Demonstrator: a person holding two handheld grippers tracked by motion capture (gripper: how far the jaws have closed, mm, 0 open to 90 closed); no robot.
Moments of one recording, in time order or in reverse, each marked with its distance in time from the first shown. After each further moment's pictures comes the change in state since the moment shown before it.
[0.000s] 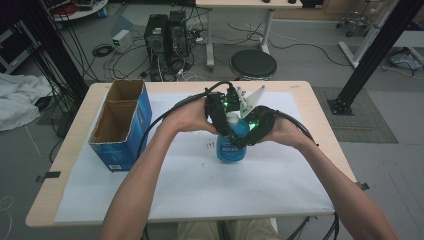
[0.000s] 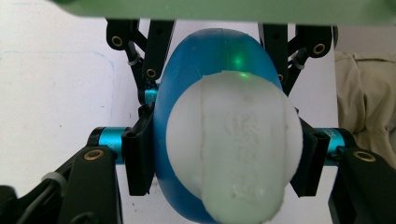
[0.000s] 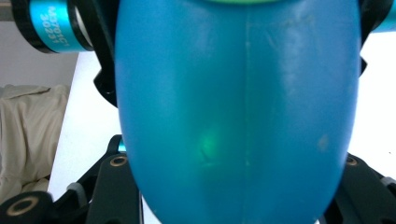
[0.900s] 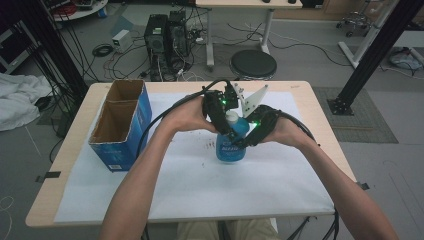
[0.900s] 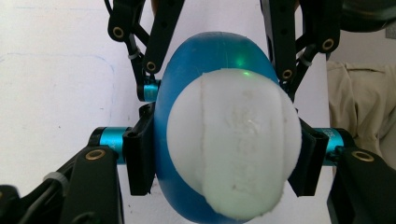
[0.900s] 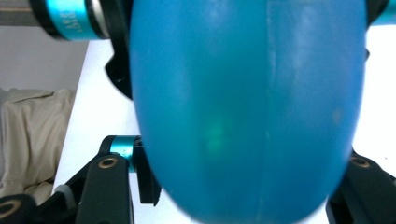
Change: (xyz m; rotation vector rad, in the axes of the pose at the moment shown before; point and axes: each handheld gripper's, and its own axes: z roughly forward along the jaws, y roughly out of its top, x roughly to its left) left arm -0.001 -0.002 -0.007 -0.019 -0.008 -0.026; right arm 0.003 0.000 -0.006 -0.022 0.001 -0.006
